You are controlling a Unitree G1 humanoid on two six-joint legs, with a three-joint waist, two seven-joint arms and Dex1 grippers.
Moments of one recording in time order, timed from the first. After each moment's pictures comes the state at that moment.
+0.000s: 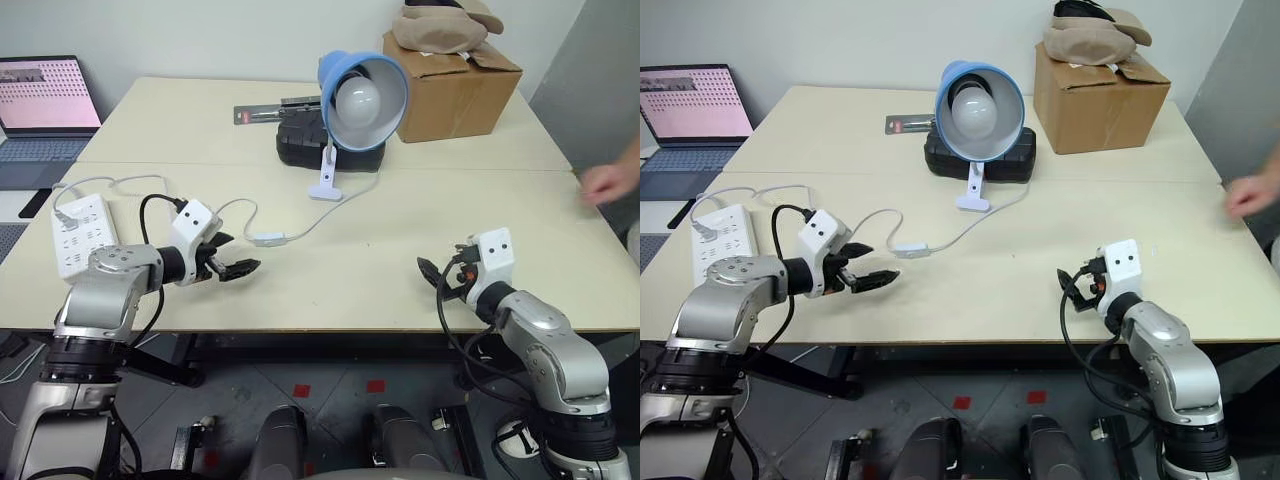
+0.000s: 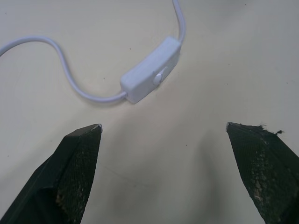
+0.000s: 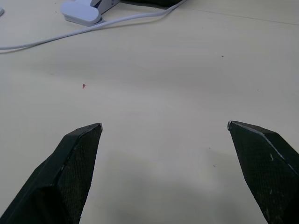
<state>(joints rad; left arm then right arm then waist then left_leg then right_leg) -0.43 0.78 0.02 0.13 -0.25 0.59 -0.93 -0.14 -0.38 -0.08 -0.43 0.30 0.75 0.31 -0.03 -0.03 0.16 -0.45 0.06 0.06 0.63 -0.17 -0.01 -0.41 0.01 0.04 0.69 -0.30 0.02</state>
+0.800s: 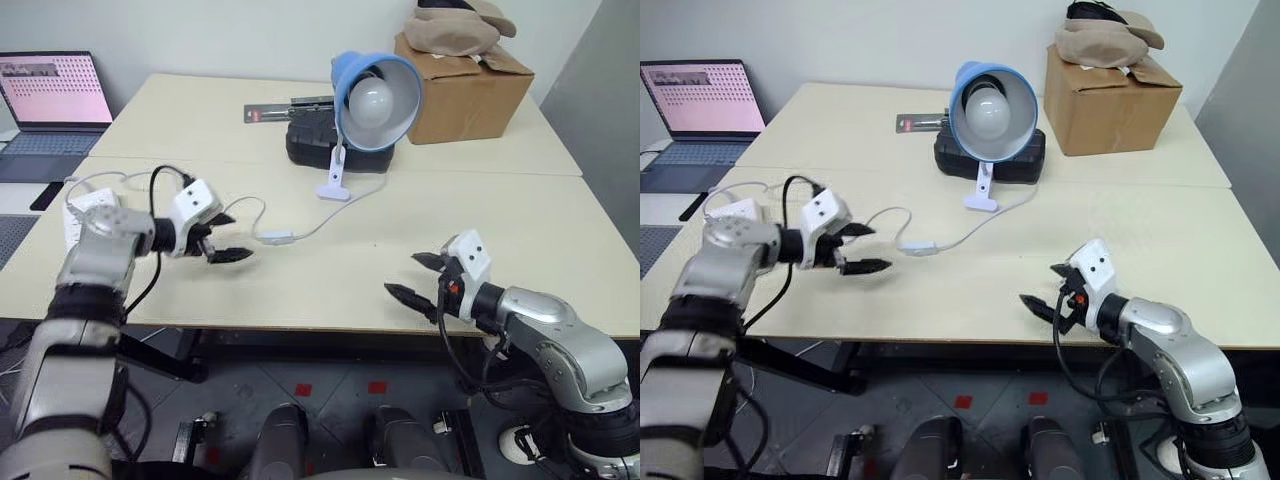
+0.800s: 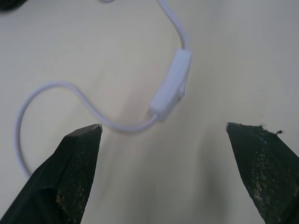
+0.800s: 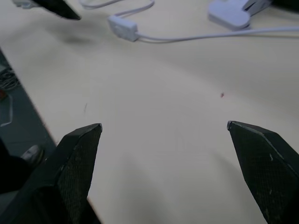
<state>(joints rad) -0.88 0.75 -0.19 0.82 -0.03 0.05 -1.27 -0.17 -0.54 0.03 -0.51 0.45 0.83 0.61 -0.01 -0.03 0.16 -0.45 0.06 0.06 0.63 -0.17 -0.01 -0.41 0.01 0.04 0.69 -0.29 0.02</state>
